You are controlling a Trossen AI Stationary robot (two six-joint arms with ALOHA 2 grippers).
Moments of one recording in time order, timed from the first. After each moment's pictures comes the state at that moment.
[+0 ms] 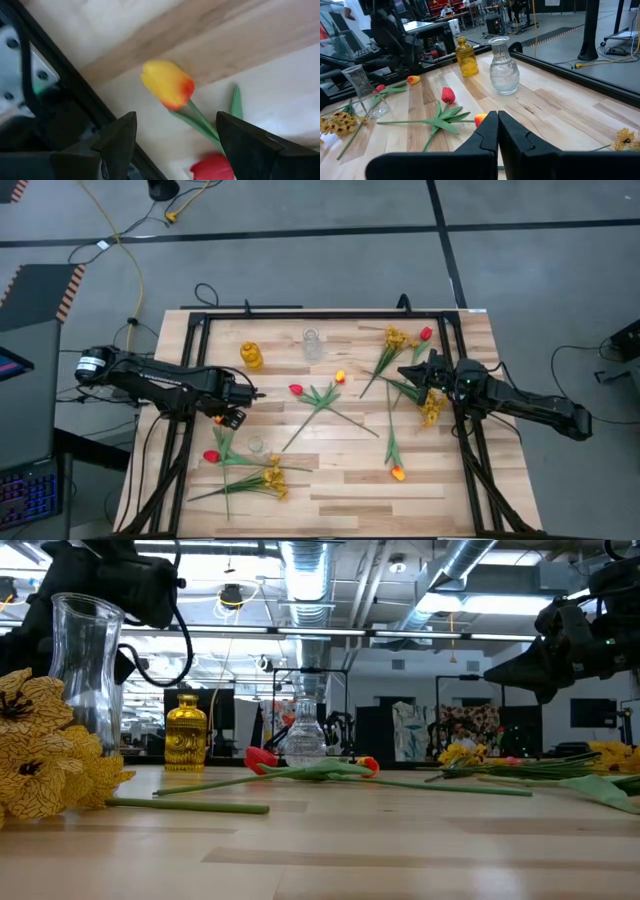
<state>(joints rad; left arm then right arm) -0.02 1.26 0.71 -1.21 0.17 -1.13 -0.35 0.15 0.01 0.01 0.00 0.21</state>
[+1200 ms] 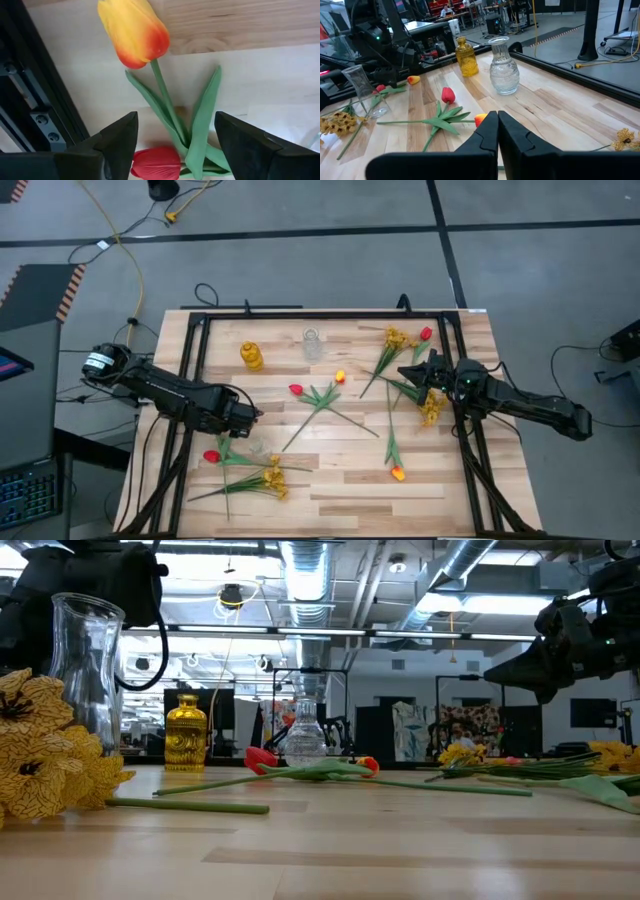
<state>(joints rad) -0.22 1.33 0.66 -1.01 0.21 -1.69 -0.35 0.15 0.01 0.01 0.00 0.21</state>
